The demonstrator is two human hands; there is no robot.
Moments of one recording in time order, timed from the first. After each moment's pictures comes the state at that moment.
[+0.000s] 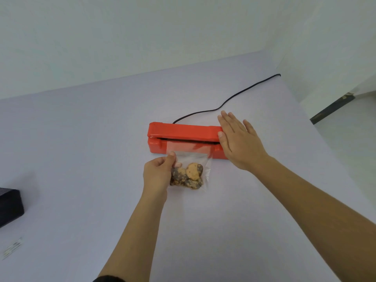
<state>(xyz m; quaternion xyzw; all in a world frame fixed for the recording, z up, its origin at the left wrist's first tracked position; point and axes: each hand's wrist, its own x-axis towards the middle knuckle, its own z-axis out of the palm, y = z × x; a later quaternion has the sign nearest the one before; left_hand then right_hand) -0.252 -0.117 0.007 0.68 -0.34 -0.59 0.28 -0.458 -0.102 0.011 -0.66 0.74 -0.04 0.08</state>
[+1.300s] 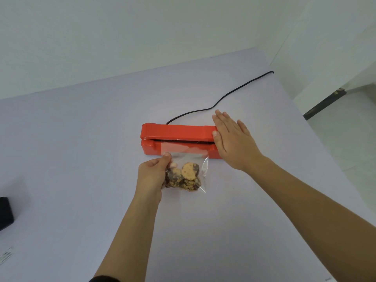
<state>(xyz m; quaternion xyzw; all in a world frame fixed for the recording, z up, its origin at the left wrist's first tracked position) -0.258 -0.121 0.022 0.68 -0.31 -0.62 0.25 -0.461 -0.101 0.013 -0.65 0.75 -0.06 0.12</state>
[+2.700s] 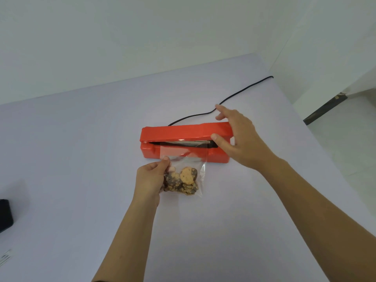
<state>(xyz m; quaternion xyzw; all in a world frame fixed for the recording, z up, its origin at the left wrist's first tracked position) -0.257 -0.121 0.020 0.67 -0.32 -0.61 0.26 -0.470 -0.098 0.054 -0.67 0.67 -0.27 0.18</state>
